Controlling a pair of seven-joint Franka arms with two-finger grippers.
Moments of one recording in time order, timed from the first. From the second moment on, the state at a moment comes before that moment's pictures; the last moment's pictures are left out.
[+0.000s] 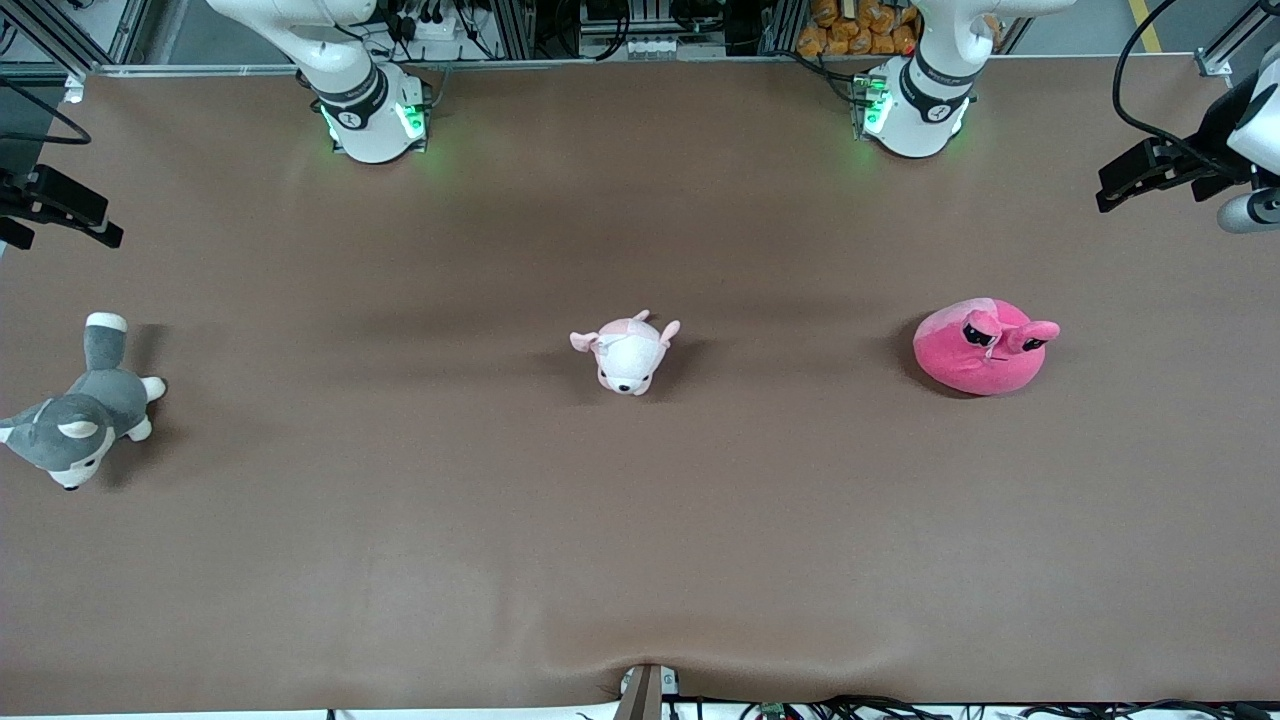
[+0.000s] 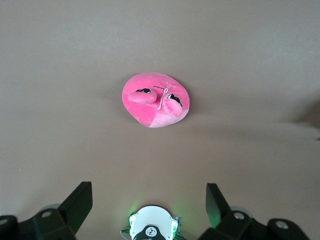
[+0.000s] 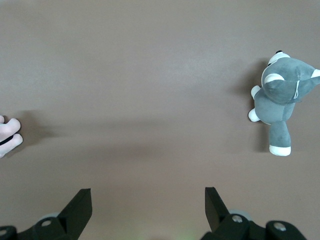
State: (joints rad) left arm -0.09 -0.06 0.01 -1.54 0.07 1.38 -0.16; right arm -0.07 -0.04 -0.02 -1.53 0.04 1.47 -0.07
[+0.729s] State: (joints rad) left arm -0.09 -0.05 0.01 -1.55 0.07 1.39 -0.22; right arm -0.07 -0.04 -0.02 -1.53 0.04 1.47 -0.07
